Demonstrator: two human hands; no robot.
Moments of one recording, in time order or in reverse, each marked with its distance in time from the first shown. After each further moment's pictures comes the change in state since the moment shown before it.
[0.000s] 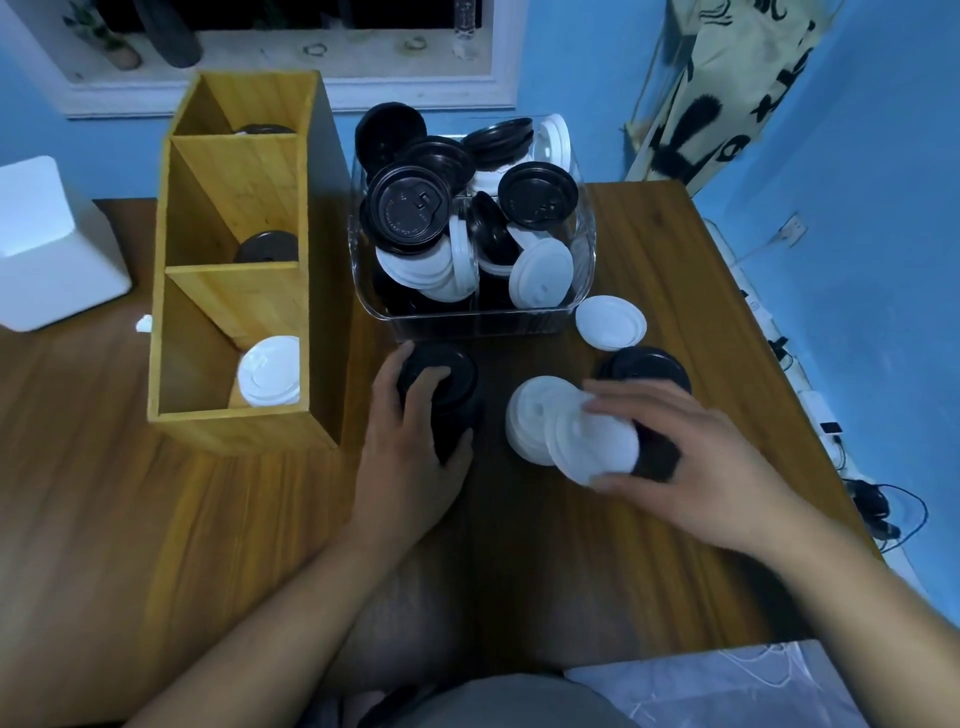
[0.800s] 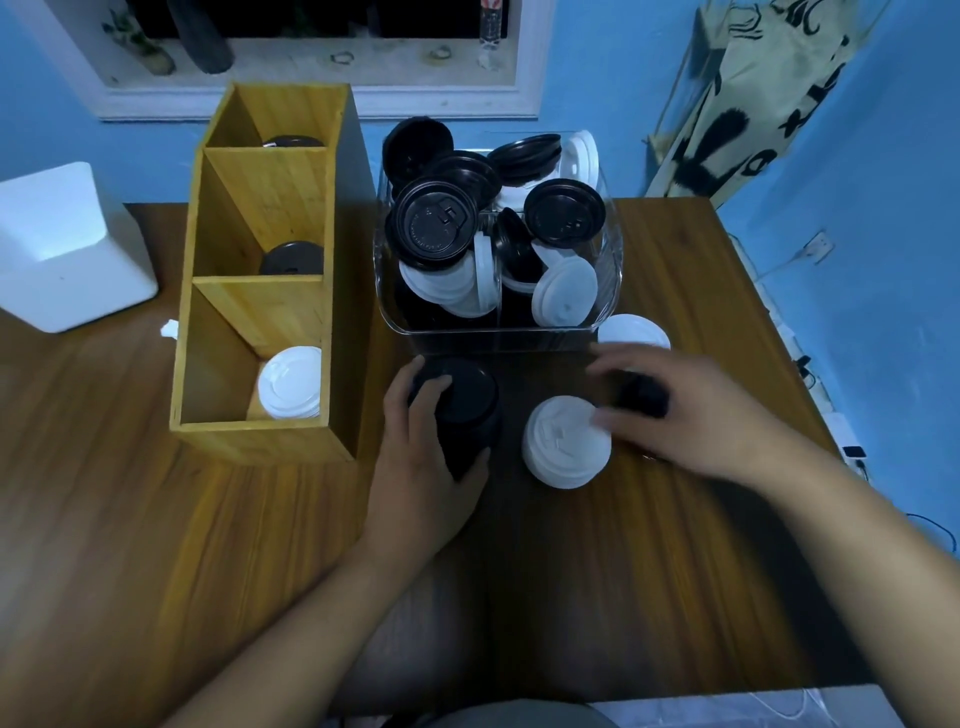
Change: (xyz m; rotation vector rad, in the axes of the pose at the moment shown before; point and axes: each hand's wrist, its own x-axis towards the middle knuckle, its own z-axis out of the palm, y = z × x) left_hand 0.001 -0.003 0.001 -0.082 0.071 -0.043; right_hand 0.068 0.010 -0.018 -0.120 -0.113 0.132
